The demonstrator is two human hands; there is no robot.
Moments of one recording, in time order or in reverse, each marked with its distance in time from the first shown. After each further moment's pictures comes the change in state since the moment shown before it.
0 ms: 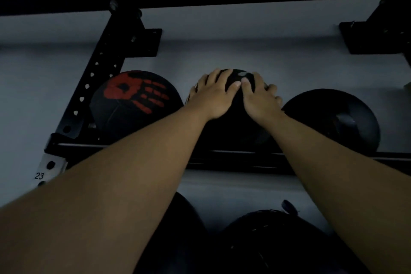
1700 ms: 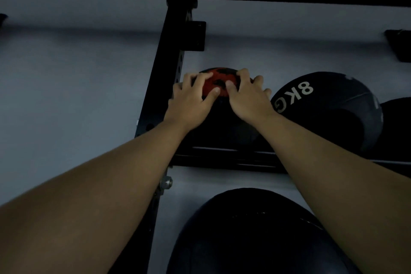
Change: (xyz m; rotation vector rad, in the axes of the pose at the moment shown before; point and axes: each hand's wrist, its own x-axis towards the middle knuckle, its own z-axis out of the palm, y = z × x) left_hand -0.059 -0.280 -0.115 -0.203 0.216 0.033; right_hand -0.041 -0.199 0.208 -0.158 0.053 -0.166
